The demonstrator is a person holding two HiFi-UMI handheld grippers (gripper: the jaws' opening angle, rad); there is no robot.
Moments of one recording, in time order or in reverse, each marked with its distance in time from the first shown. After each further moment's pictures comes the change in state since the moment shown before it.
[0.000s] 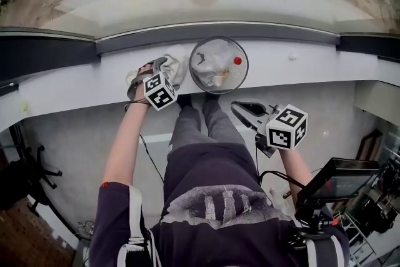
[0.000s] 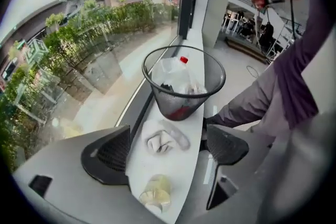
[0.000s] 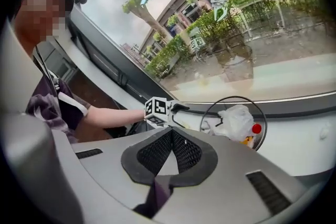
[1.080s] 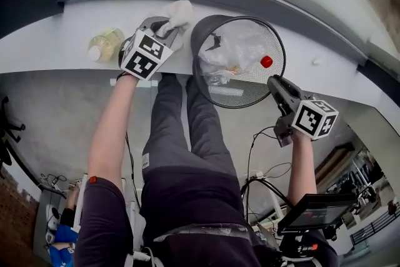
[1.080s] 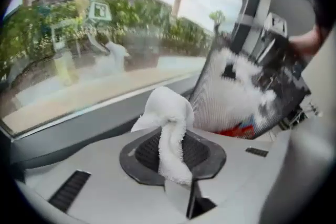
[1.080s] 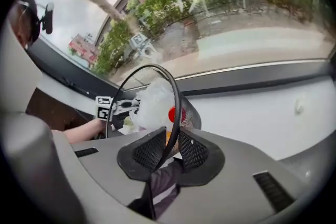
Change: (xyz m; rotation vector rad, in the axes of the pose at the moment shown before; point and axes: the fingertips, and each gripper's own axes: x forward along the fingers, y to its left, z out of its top) left arm 0.117 0.056 -0.010 -0.562 -0.333 0.042; right arm 0.037 -0.230 -0.055 0.263 0.179 -0.359
